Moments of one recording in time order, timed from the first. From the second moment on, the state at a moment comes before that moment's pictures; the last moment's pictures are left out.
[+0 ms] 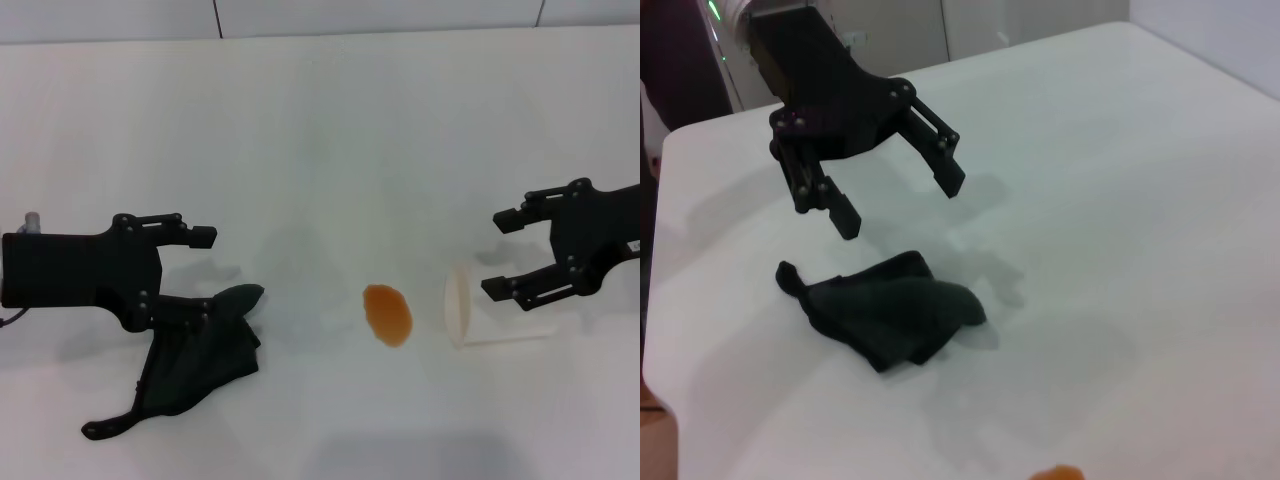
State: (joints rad) left arm -0.41 -2.08 0.85 0.97 2.05 1.72 -1.43; right arm 0.34 2.00 -1.20 -1.40 -2.03 -1.61 1.87
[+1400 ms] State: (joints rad) left arm -0.42 -2.08 0.85 0.95 2.04 1.67 -1.43; right arm 0.52 2.01 -1.37 -1.56 -2.43 -1.76 2.03
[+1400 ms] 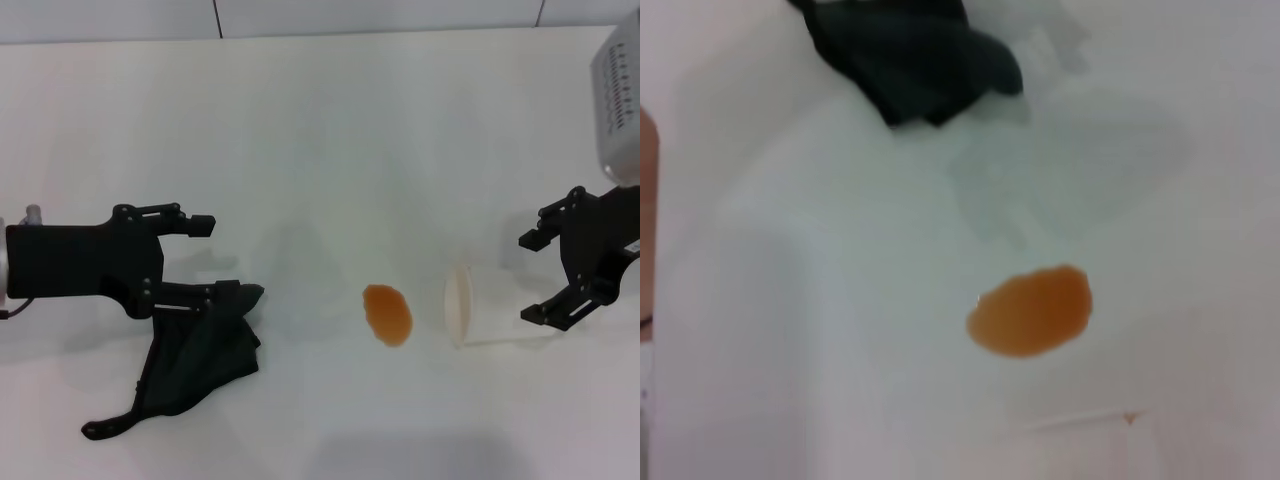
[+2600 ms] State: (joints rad) left arm -0.42 -2.08 0.85 0.94 2.05 1.66 -1.43; right arm 0.56 2.02 -1.58 -1.55 -2.53 -1.70 2.15
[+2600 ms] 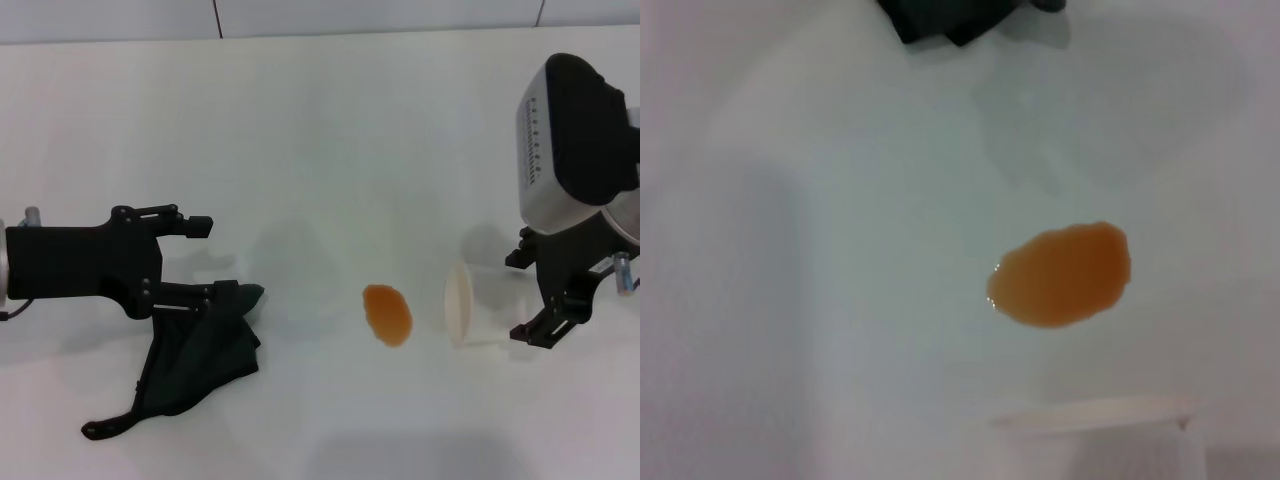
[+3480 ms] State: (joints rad) left arm -0.42 -2.08 0.85 0.93 2.05 1.64 -1.43; right arm 0.56 2.02 -1.60 -1.49 -2.54 -1.62 2.16
